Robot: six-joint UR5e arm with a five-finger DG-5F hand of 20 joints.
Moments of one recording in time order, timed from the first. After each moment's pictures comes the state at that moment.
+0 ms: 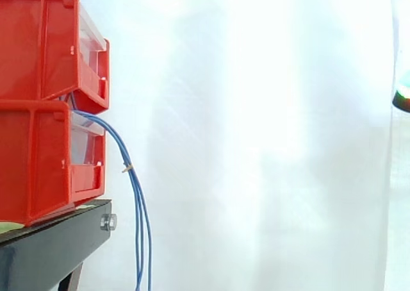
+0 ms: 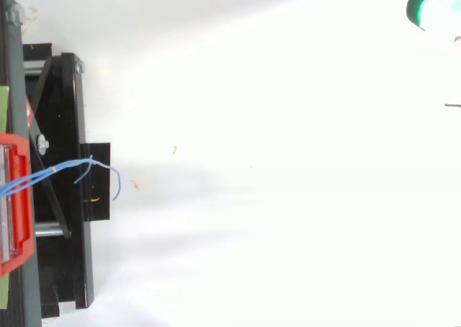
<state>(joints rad) 0.13 -1.62 -1.80 -2.93 -1.14 -0.21</state>
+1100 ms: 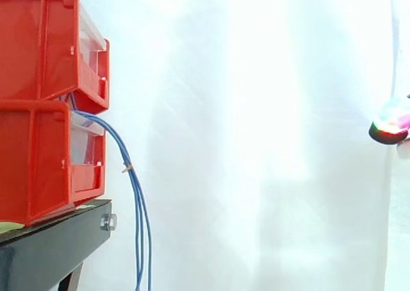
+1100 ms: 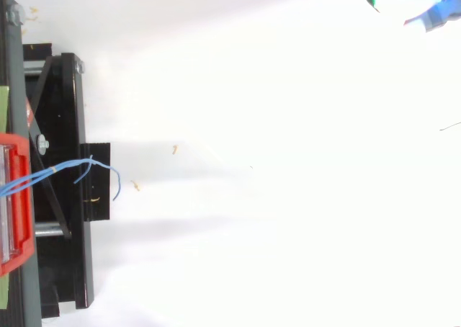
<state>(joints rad) 0.18 -1.70 -1.87 -2.68 -0.98 -0.29</state>
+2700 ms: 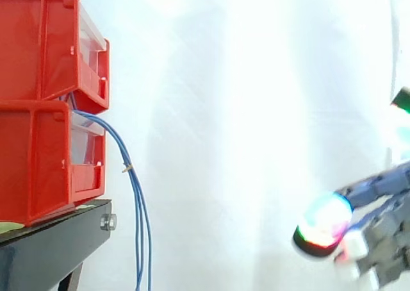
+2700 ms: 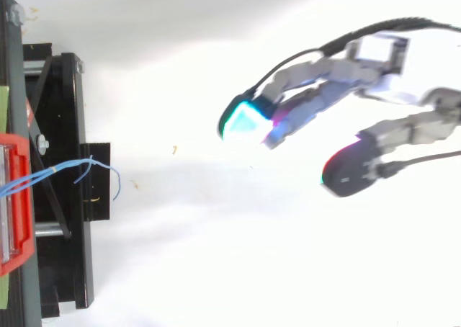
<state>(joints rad) 0.14 -2.05 -1.70 -2.55 -1.28 -0.10</state>
